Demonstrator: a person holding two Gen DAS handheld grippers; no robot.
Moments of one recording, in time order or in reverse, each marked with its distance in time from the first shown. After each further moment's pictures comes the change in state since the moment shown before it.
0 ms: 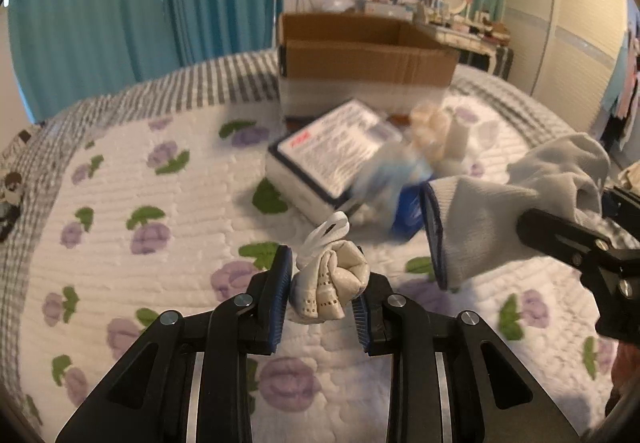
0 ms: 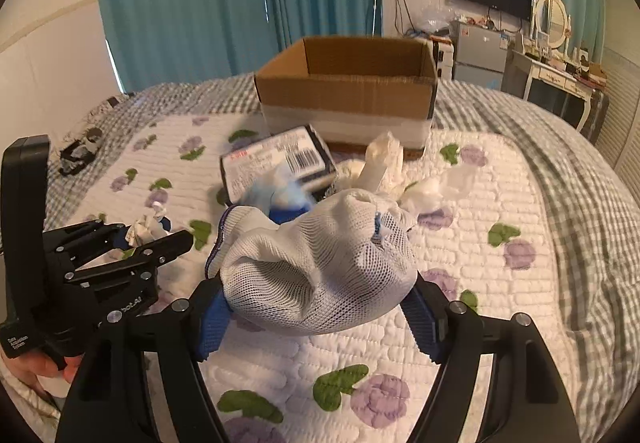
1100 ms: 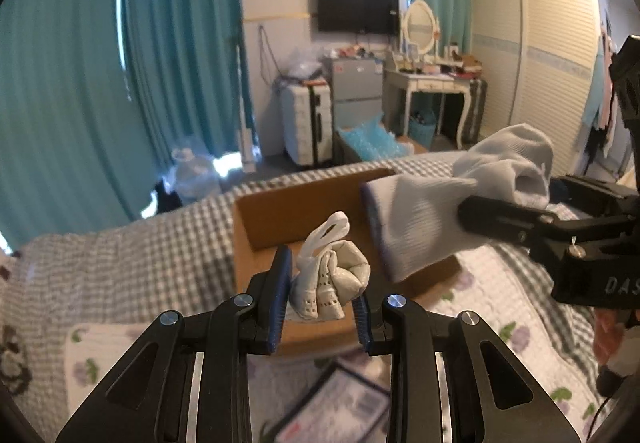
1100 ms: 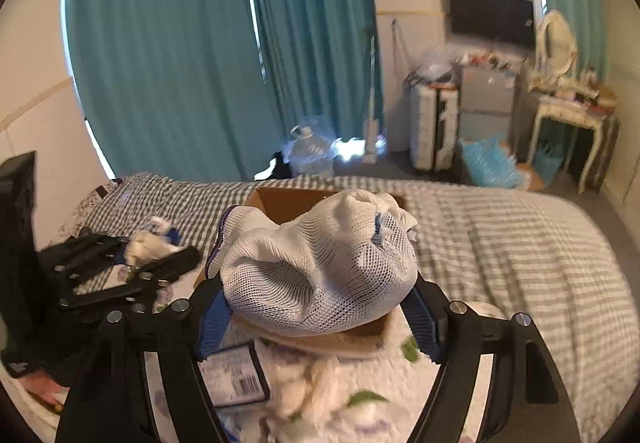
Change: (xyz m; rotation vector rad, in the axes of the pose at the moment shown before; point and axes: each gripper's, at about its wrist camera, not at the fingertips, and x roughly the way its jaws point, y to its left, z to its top) left arm 0.062 -0.022 0.224 0.110 -0.152 -0.074; right arm 0.049 -0.084 0.221 0.040 -0.109 0.072
